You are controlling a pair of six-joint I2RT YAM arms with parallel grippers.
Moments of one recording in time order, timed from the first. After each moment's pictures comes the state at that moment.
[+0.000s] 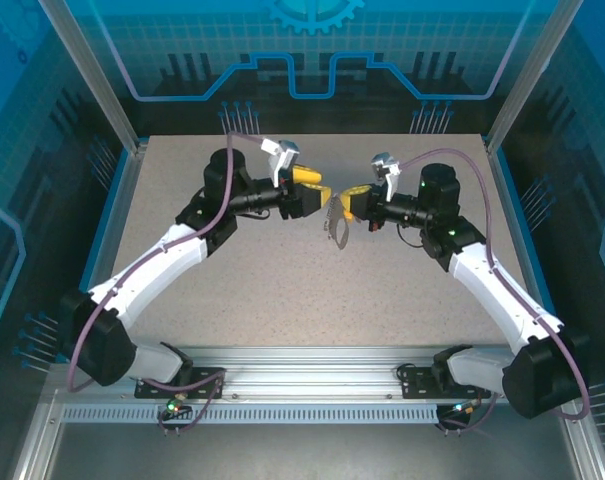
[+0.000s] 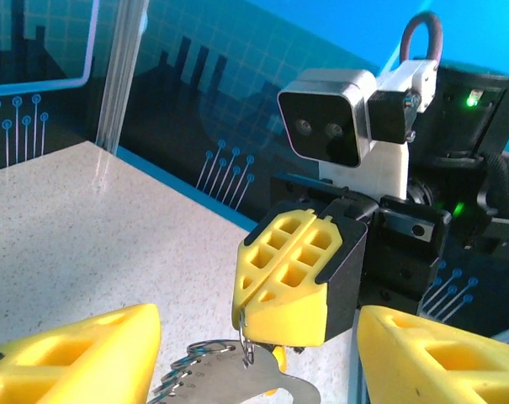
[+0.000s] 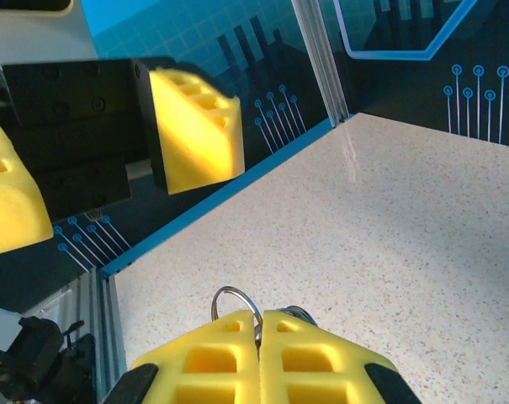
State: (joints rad) left arm -0.48 1.40 1.20 0.08 0.73 -0.30; right arm 0.31 1.20 0.98 -0.03 -0.78 0.20
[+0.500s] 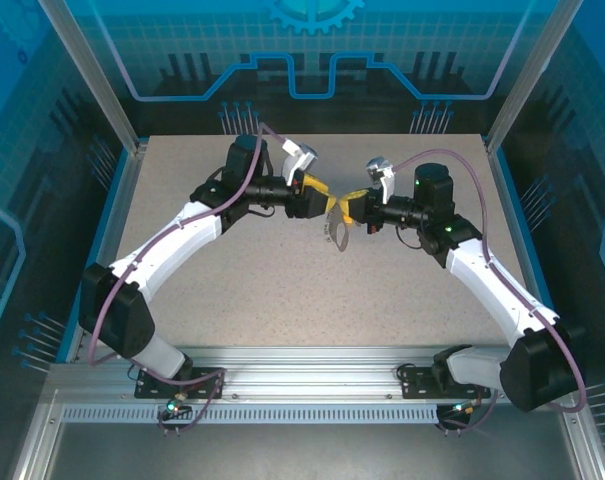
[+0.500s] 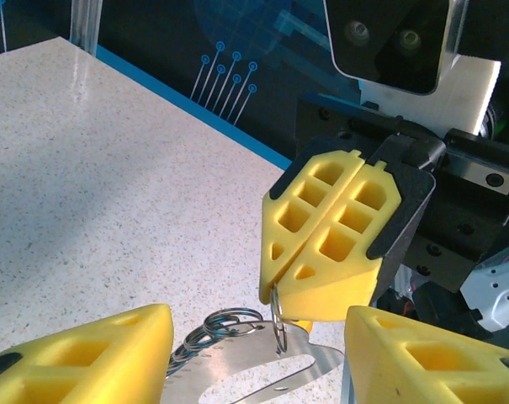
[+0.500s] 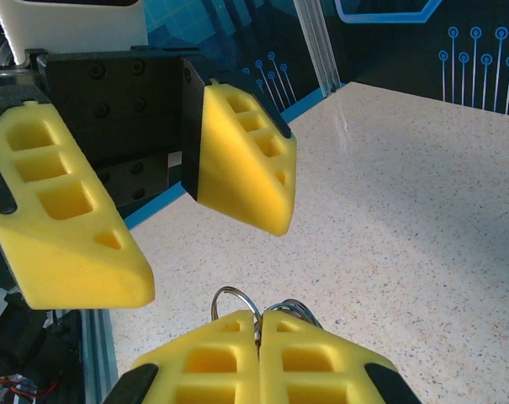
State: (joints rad) left arm -0.47 1.56 1.37 -0.23 0.82 -0.13; right arm 0.31 1.24 0.99 -0.09 -0.78 0.14
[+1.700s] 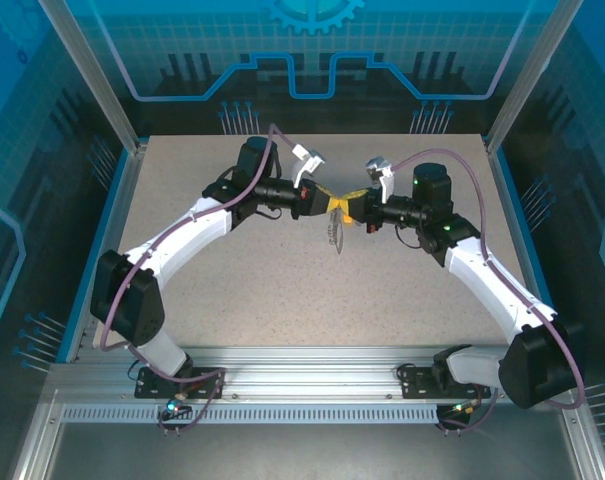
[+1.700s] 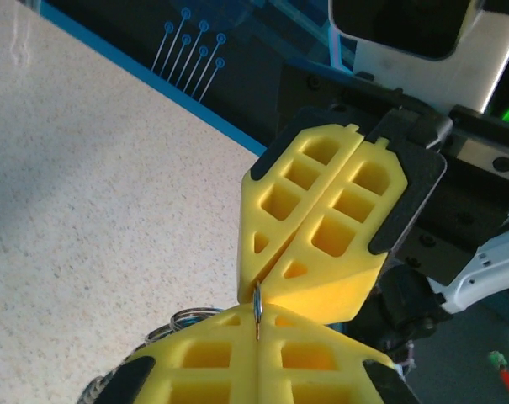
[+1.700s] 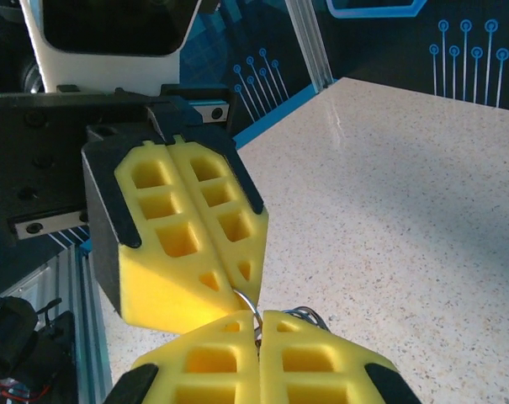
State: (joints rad) left arm -0.48 1.64 1.38 -0.20 0.92 -0.19; right arm 0.31 1.25 0.99 -0.09 -0.76 0.14
